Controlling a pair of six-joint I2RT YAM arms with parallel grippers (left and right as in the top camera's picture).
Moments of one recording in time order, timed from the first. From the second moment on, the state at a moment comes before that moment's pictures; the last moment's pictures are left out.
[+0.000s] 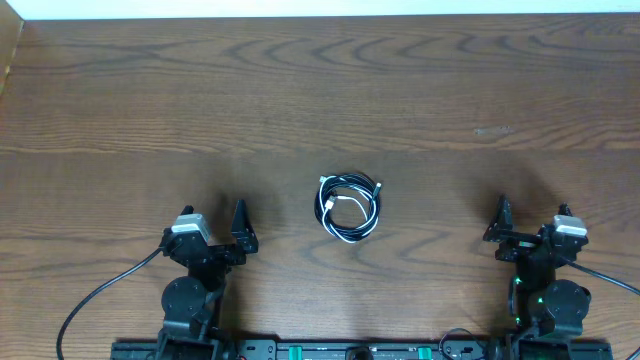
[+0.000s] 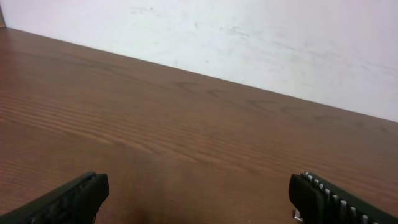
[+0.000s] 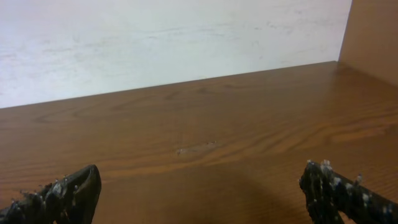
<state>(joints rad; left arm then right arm) -0.15 0.01 0.05 -0.18 -0.13 -0.27 -0.09 0.01 0.01 -0.07 0.04 0.12</state>
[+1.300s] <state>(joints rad) -0.15 1.06 1.09 -0.84 0.31 -0.27 0.01 1.21 1.16 -0.84 -0.59 0.02</state>
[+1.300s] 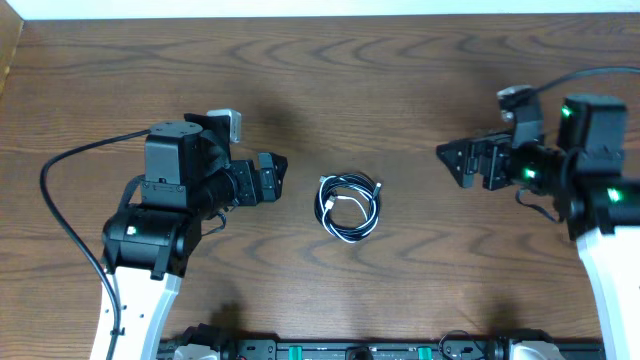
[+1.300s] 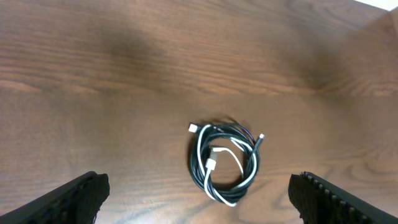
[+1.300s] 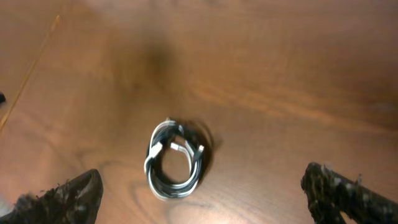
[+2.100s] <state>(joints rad) -0.35 1.29 1.07 -0.96 0.22 -0.31 0.25 1.40 1.16 -0.81 -0.32 -0.03</state>
